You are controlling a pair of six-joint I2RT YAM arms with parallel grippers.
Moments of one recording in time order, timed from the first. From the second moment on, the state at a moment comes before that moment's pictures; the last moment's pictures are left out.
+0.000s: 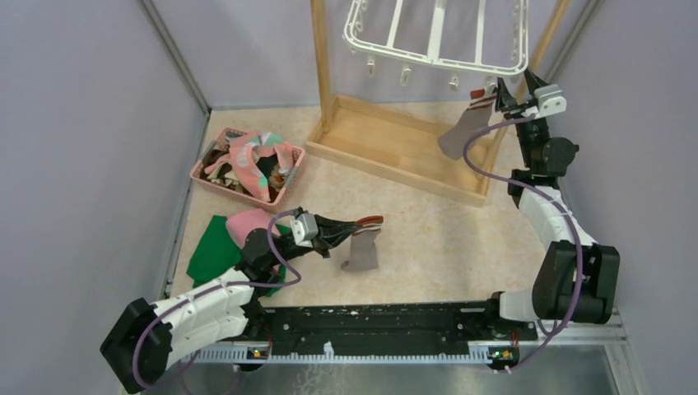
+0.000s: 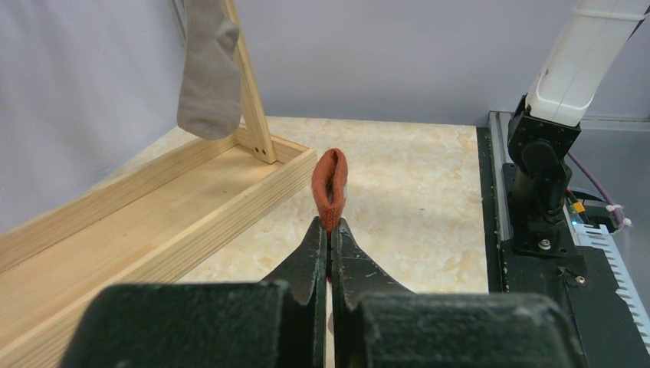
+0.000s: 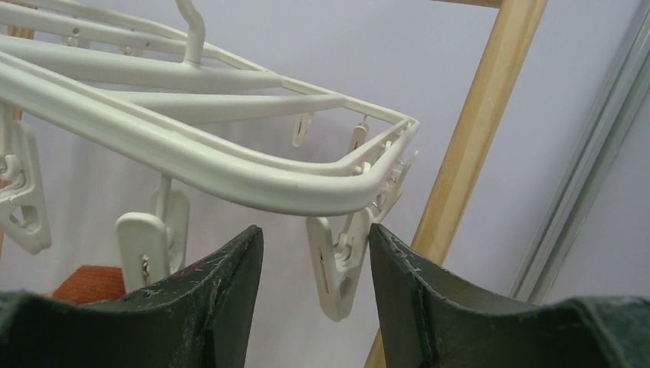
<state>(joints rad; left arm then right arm) -0.74 0.87 0.25 0.94 0.53 -0.05 -0.10 1.35 0.89 1.13 -0.34 -0.09</state>
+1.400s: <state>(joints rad) -0.74 0.87 0.25 0.93 0.53 -0.05 -0.10 1.33 0.98 0.90 -0.38 -0.05</state>
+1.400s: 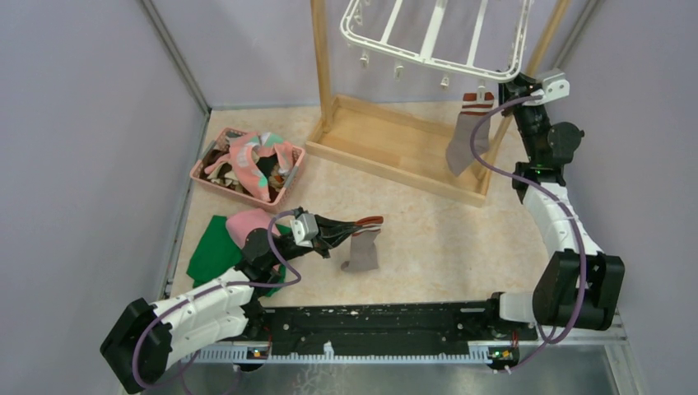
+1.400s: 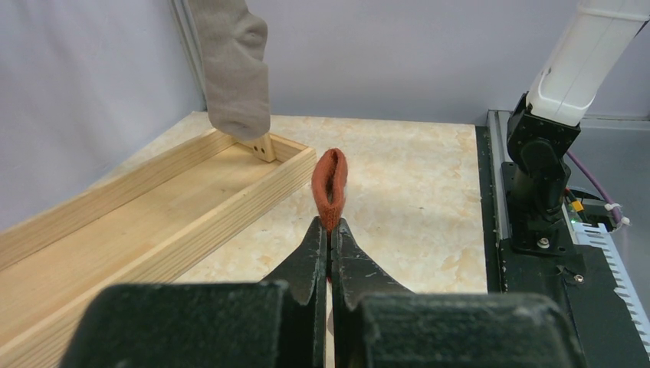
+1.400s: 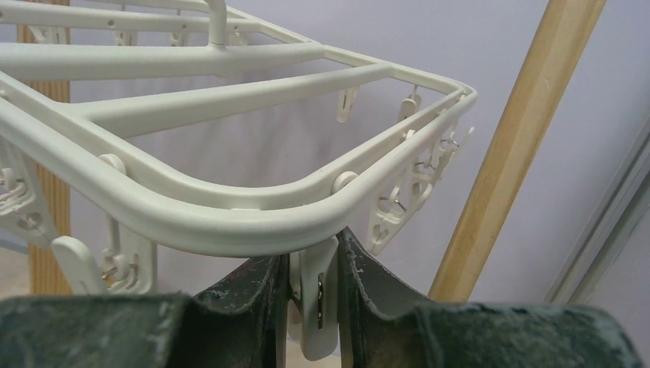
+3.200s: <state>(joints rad) -0.79 1.56 0.99 1.00 0.55 -0.40 -0.06 1.17 1.22 0.09 -0.26 0.68</state>
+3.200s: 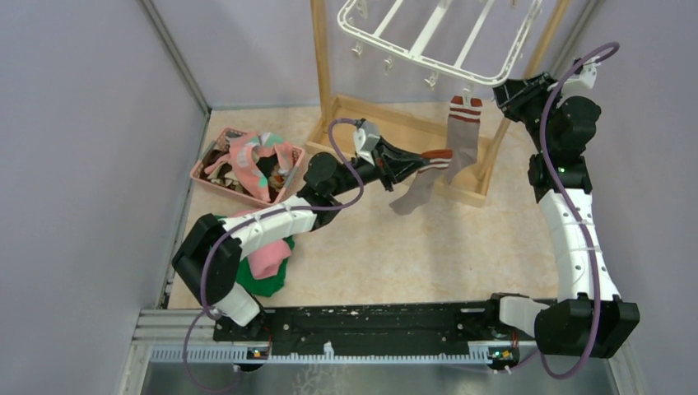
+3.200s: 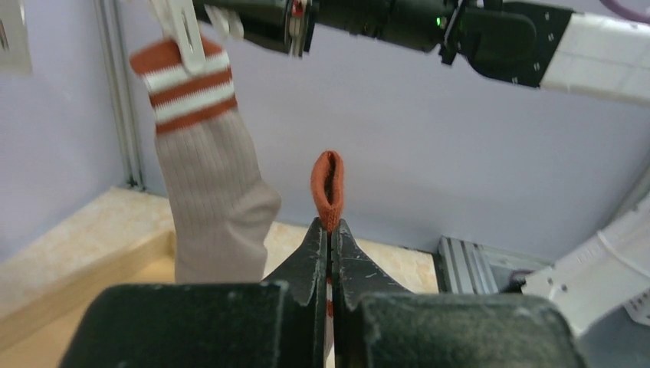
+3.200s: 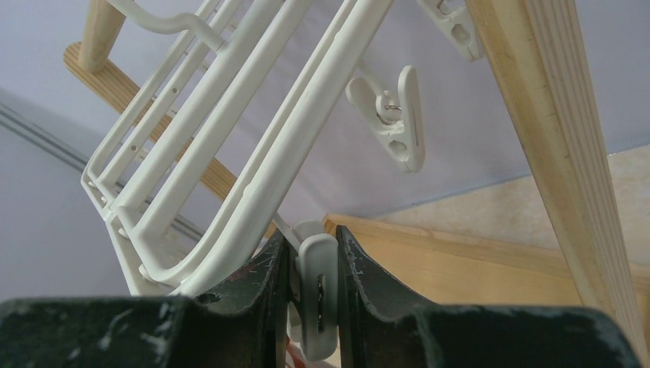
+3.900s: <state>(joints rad) -0.89 1.87 1.54 0.66 0.30 -0.27 -0.06 1.17 1.22 0.10 -0.26 0.68</state>
